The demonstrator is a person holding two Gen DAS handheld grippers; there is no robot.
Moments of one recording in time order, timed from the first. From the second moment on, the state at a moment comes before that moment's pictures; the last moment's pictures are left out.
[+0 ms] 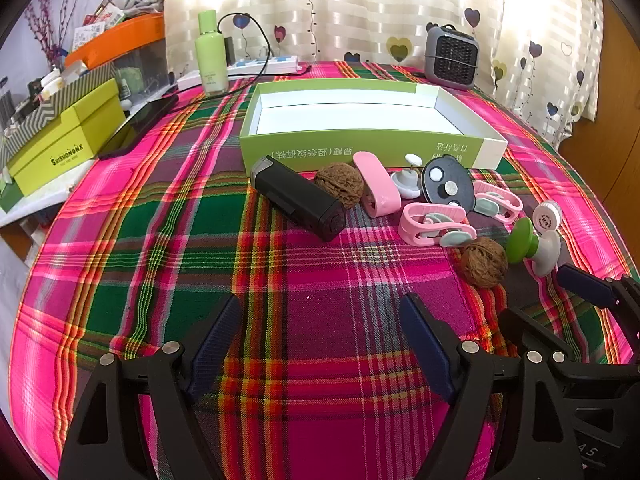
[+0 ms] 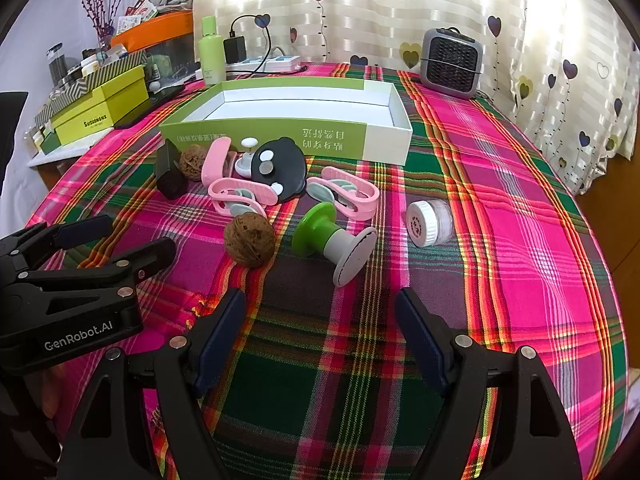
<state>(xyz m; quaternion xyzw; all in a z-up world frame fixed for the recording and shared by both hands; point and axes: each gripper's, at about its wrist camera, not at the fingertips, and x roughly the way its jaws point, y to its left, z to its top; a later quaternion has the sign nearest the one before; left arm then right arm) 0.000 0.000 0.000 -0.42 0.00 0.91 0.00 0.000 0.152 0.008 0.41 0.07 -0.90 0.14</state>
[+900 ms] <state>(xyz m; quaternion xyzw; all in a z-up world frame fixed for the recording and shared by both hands) 0.000 0.000 0.000 -0.42 0.00 0.91 0.00 -0.001 0.167 0.008 0.42 0.06 -0.89 0.16</state>
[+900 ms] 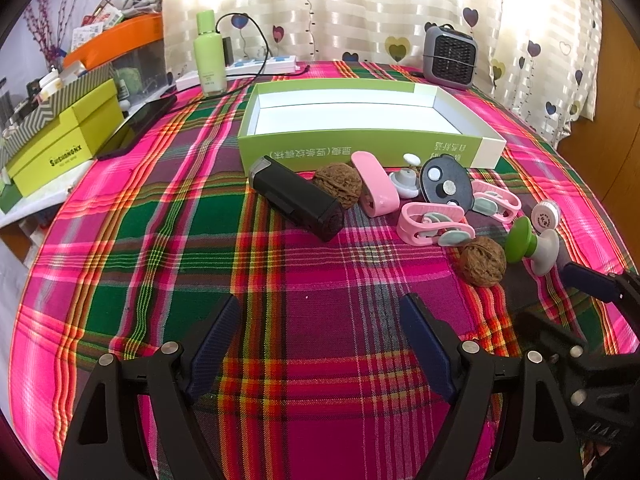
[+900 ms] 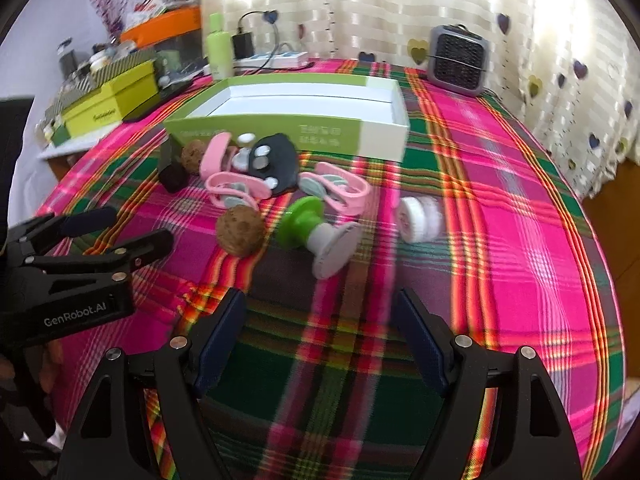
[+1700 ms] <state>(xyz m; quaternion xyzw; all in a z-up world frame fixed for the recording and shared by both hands) 0.003 0.011 0.003 -0.42 -0.01 0.91 0.04 -0.031 0.169 0.016 0.41 0.06 -0.88 0.23</state>
